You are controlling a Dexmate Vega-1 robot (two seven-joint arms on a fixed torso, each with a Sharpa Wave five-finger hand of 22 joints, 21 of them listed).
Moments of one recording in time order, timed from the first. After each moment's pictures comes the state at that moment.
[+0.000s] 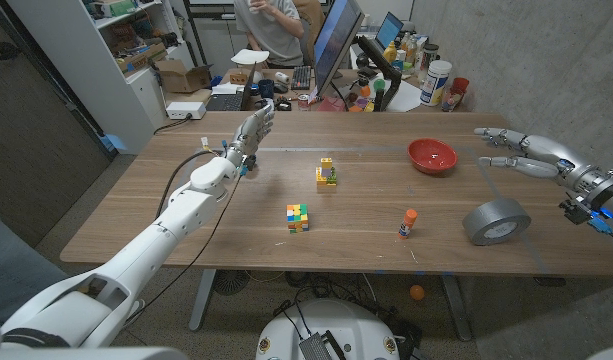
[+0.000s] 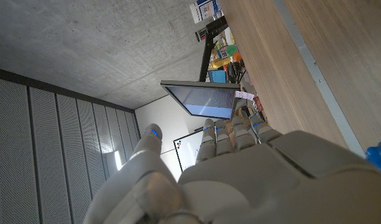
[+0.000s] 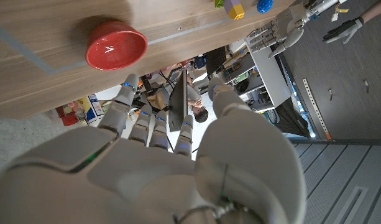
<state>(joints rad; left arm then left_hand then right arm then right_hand) 0.74 0.54 0.43 -1.41 -0.59 -0.10 0.03 0.23 0.07 0.44 -0.13 0.17 0.17 0.11 0.20 0.18 0.06 0.05 0.22 0.20 0.02 0.09 0.19 0.18 -0.10 0.11 0.20 0.18 -1.80 -0.65 0.68 -2.28 0.14 0.02 0.37 0.78 -0.02 0.53 -0.18 0.19 0.21 -0.16 0.19 0.20 0.10 0.04 0.19 0.21 0.11 0.11 0.20 0.20 0.40 0.20 0.18 0.17</state>
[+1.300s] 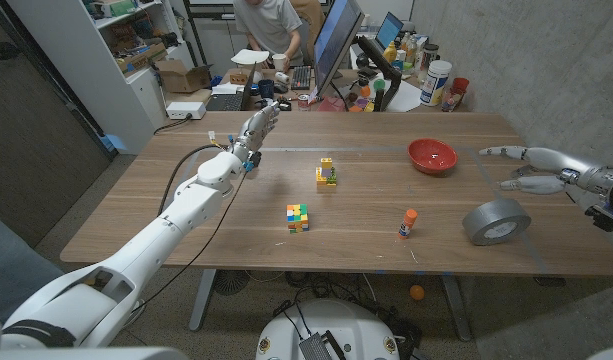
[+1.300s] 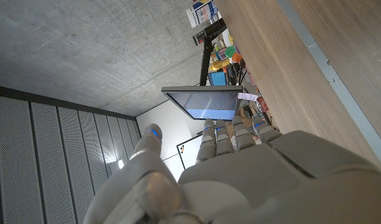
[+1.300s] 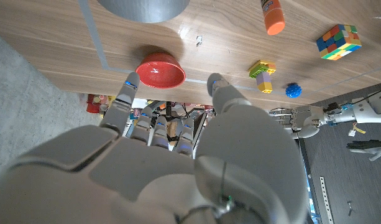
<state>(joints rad) 0.70 0.53 0.46 -1.42 -0.53 -0.07 0.06 0.23 0.07 0.44 -0.13 0.17 0.18 0.10 0.20 0.18 0.06 0.05 0.22 0.20 0.02 0.09 0.19 0.18 -0.11 0.13 0.20 0.18 -1.82 -0.59 0.78 -2.44 -0.30 -0.03 0.62 0.83 -0.03 0.56 -0.17 0.19 0.11 -0.14 0.18 0.21 0.00 0.04 0.18 0.22 0.06 0.12 0.19 0.21 0.40 0.21 0.19 0.17</state>
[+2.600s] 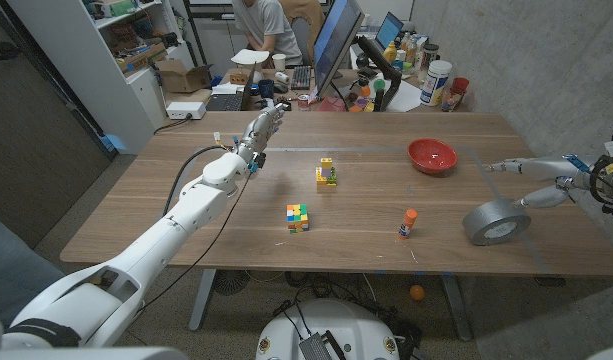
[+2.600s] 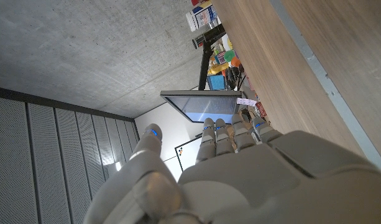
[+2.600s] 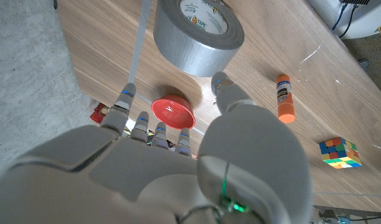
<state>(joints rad) 0.70 0.51 0.47 -1.42 -0.52 -0.05 0.07 0.23 0.07 0.44 -0.13 0.17 0.19 0.09 0.20 0.18 0.08 0.04 0.22 0.20 0.03 0.07 0.19 0.18 -0.11 0.13 0.20 0.18 -1.72 -0.65 0.78 -2.47 -0.66 0.08 0.96 0.81 -0.07 0.57 -0.15 0.19 -0.05 -0.10 0.18 0.21 -0.09 0.03 0.19 0.22 -0.02 0.14 0.20 0.21 0.25 0.22 0.17 0.17</state>
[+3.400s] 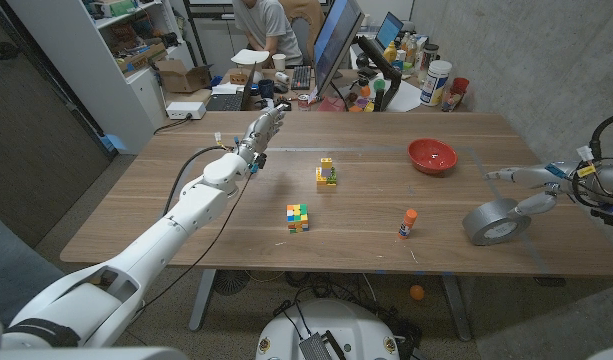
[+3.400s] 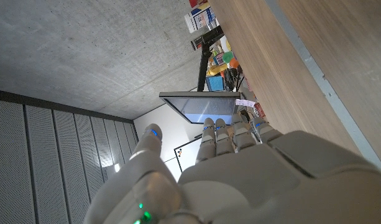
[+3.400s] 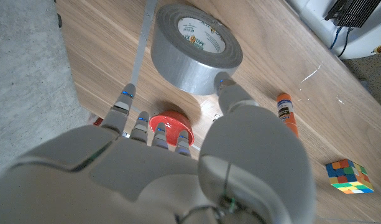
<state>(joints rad) 0.70 0.52 0.47 -1.43 -0.52 -0.04 0.08 0.23 0.07 0.44 -0.13 0.17 0.19 0.09 0.20 0.18 0.08 0.04 0.22 0.20 0.04 0.08 0.19 0.18 -0.11 0.13 0.20 0.18 -1.68 -0.67 0.69 -2.46 -0.75 0.04 1.02 0.80 -0.08 0.57 -0.15 0.19 -0.06 -0.11 0.18 0.21 -0.09 0.02 0.20 0.22 -0.02 0.14 0.20 0.21 0.24 0.22 0.18 0.17</state>
